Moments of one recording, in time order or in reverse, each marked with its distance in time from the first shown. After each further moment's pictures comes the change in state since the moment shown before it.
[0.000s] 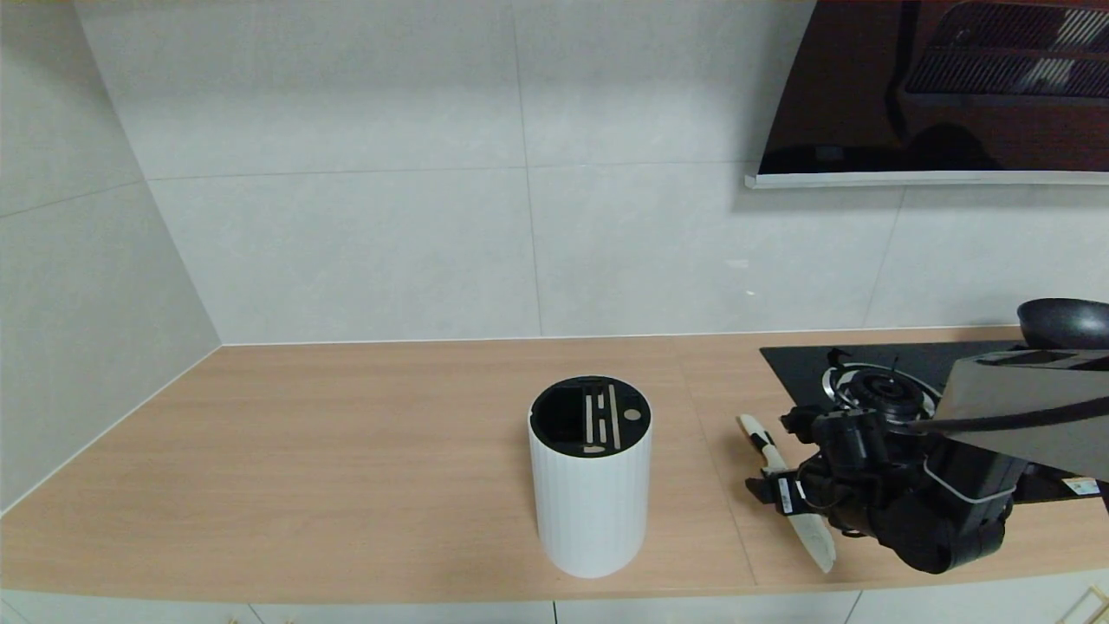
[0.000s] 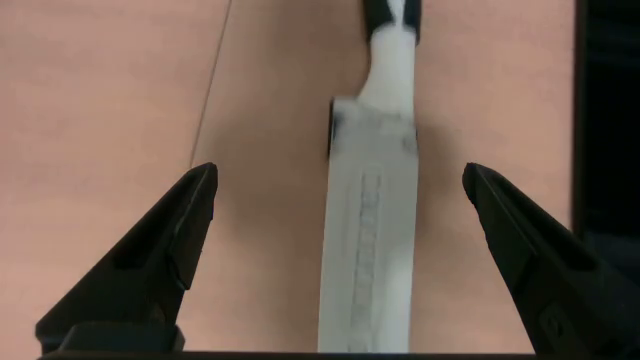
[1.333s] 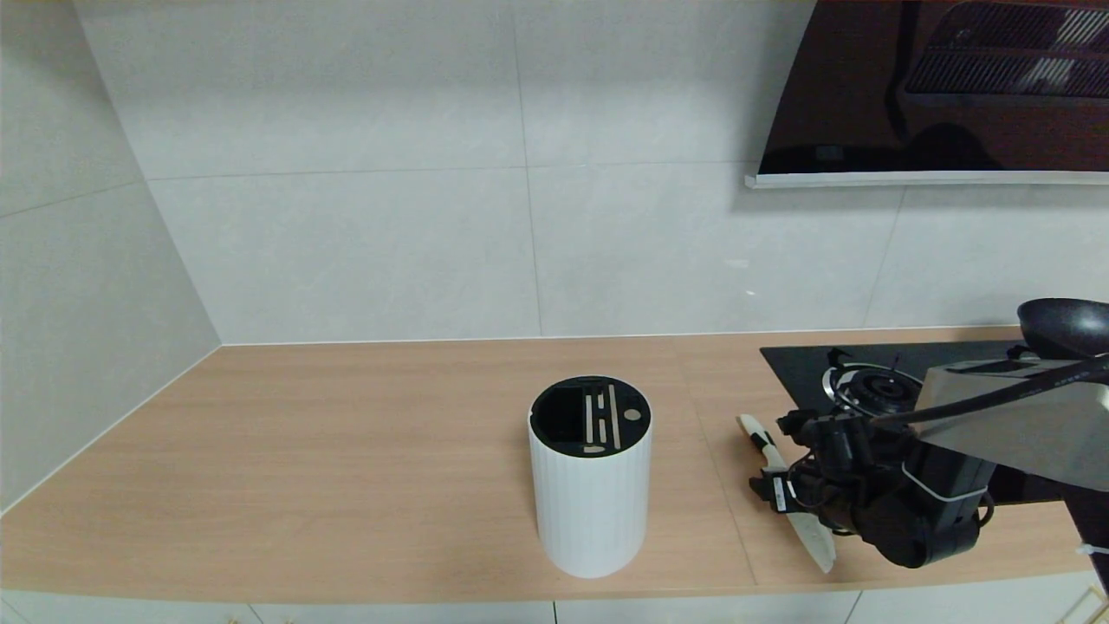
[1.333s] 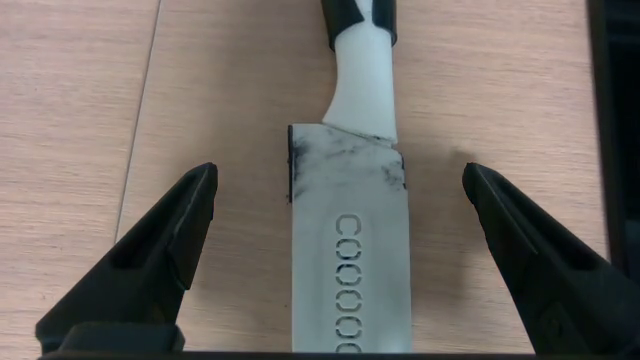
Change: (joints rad) left arm 0.000 0.000 0.000 0.000 0.000 0.000; right arm -0.013 0.085 -0.075 -0.001 -0.031 0.026
